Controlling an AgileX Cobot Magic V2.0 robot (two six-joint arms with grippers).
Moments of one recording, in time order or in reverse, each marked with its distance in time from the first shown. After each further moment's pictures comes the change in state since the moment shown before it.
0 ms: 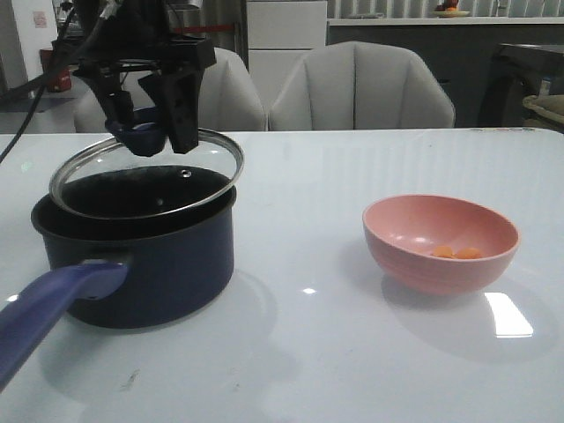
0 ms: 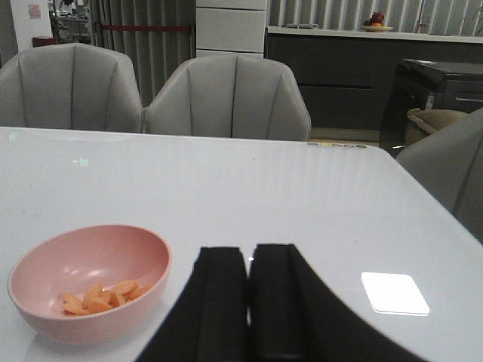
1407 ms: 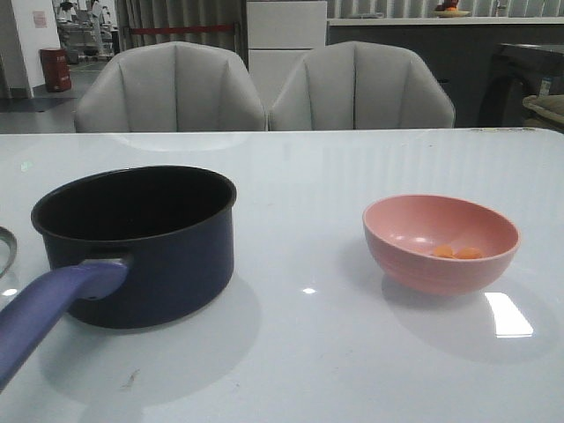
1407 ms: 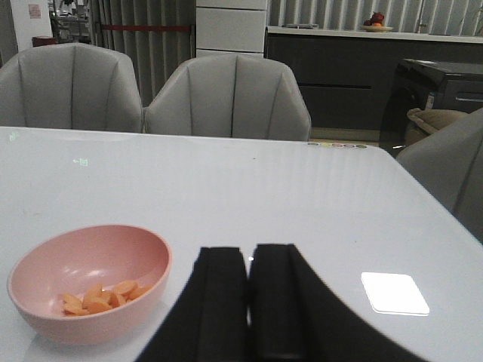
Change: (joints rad) left arm 0.569 -0.087 0.513 -0.114 -0.248 0.047; right arm 0.000 0.000 0.000 0.000 0.000 0.000
